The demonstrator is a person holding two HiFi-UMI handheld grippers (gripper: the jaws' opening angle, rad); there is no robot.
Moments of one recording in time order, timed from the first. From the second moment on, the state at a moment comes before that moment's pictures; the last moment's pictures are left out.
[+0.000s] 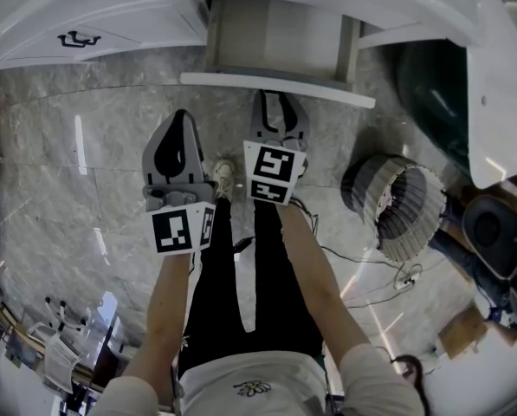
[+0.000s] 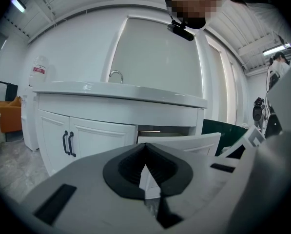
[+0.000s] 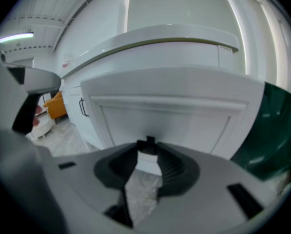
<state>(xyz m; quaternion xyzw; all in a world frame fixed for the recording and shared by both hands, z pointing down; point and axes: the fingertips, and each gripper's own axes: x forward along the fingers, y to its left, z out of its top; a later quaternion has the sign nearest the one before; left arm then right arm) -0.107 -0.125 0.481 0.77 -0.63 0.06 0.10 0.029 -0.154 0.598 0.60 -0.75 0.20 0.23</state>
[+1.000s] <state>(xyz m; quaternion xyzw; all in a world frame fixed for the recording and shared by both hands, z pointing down) -0.119 -0.128 0.488 0.76 -0.63 0.06 0.11 0.027 -0.196 0.597 0.60 -0.74 0.18 0.23</state>
